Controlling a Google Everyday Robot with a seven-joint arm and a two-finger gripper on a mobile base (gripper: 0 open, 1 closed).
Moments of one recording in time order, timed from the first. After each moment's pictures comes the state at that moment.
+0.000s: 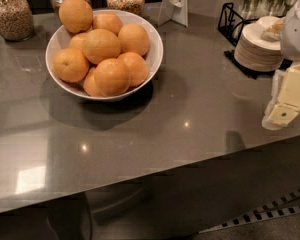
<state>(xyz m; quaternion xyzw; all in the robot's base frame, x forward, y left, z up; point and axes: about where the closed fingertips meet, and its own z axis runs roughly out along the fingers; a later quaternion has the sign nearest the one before) 0.439 -0.215 0.982 -0.60 0.78 -0.04 0.17</state>
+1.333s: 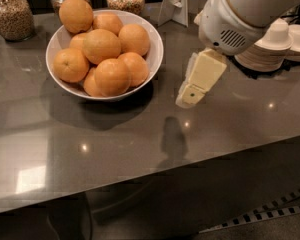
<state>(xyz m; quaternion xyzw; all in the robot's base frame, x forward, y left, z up) 0.487 -0.090 0.990 -0.60 0.75 0.00 0.28</state>
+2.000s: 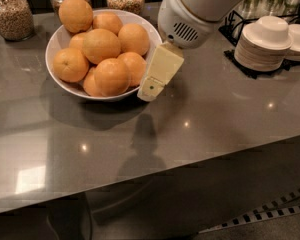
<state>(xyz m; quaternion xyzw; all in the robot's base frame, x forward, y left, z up) 0.500 -0.029 0.996 -0.58 0.76 0.02 0.29</state>
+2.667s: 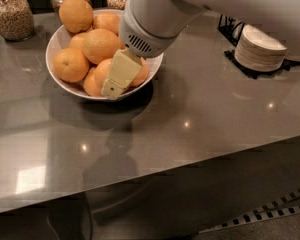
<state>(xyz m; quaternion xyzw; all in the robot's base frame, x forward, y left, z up) 0.515 0.026 0.993 -0.54 0.77 -0.01 0.35</state>
